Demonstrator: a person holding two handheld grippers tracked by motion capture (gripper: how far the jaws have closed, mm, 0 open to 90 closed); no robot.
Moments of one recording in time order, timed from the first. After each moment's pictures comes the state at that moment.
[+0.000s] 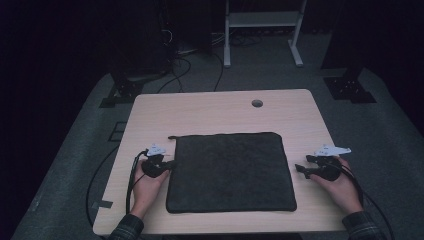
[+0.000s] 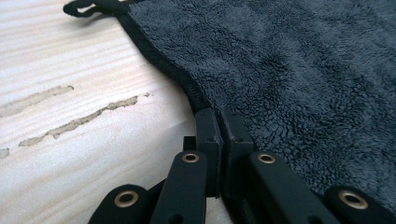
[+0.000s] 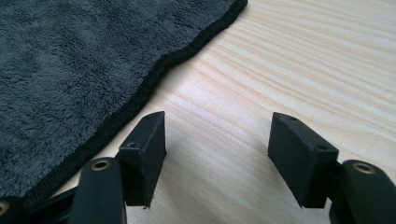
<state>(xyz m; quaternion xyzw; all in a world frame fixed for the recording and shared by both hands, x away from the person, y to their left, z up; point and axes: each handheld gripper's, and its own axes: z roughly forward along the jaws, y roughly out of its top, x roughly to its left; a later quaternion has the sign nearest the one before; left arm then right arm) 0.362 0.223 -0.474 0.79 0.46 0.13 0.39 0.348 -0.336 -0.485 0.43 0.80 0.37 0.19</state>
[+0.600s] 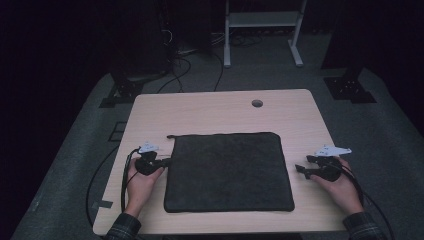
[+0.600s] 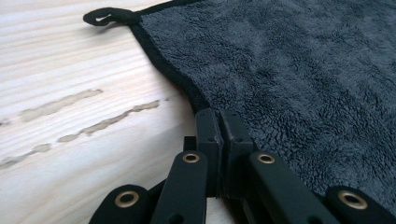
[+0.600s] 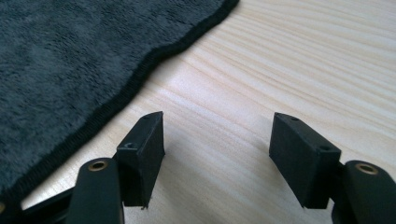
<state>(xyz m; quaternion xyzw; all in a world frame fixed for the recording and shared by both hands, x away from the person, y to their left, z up) 0.363 0.242 -0.462 0.78 0.47 0.13 0.39 0.347 -0.337 -0.486 0.43 0.80 0.37 0.19</state>
